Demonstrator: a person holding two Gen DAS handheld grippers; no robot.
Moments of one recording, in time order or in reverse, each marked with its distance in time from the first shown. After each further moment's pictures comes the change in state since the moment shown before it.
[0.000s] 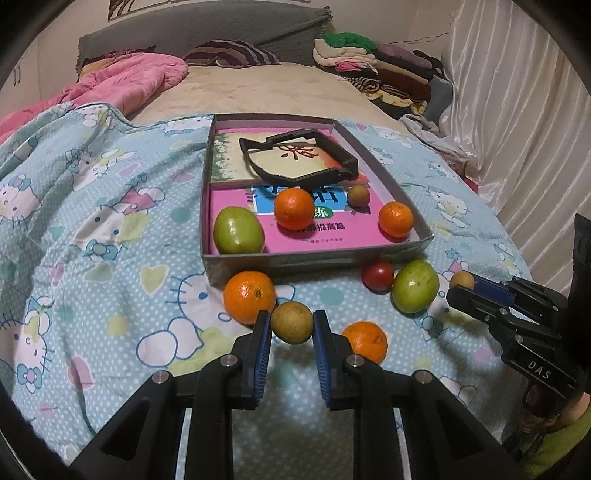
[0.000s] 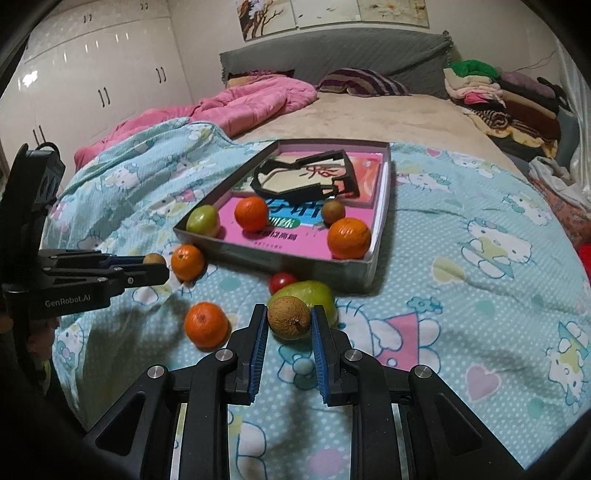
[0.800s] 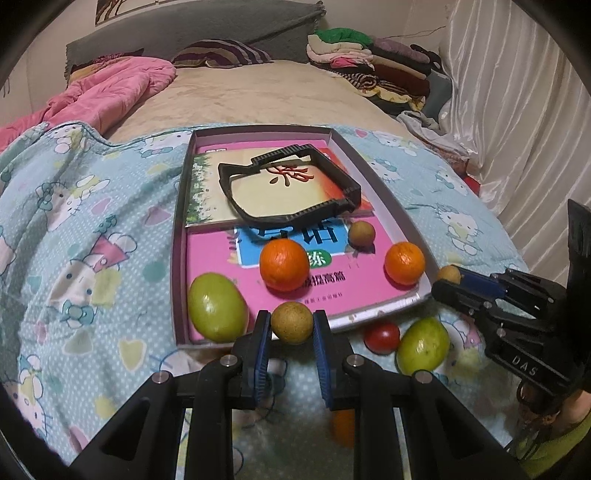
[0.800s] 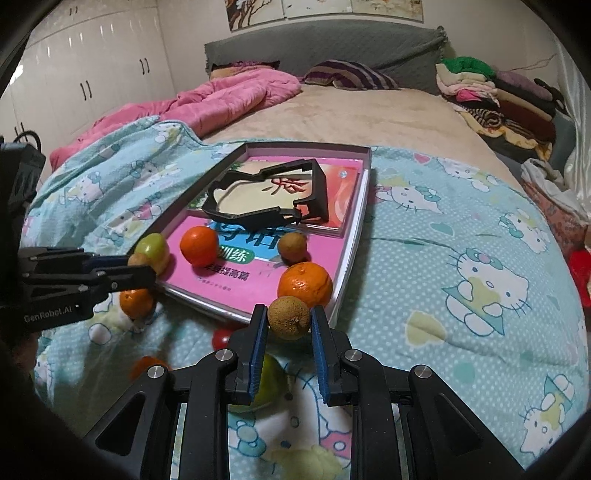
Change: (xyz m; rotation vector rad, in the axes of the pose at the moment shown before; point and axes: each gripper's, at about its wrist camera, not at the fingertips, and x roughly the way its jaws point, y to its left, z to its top) left arm 0.037 -0.008 0.056 0.025 0.019 0.001; right arm 0.041 -0.031 0.047 -0.008 0.051 -0.068
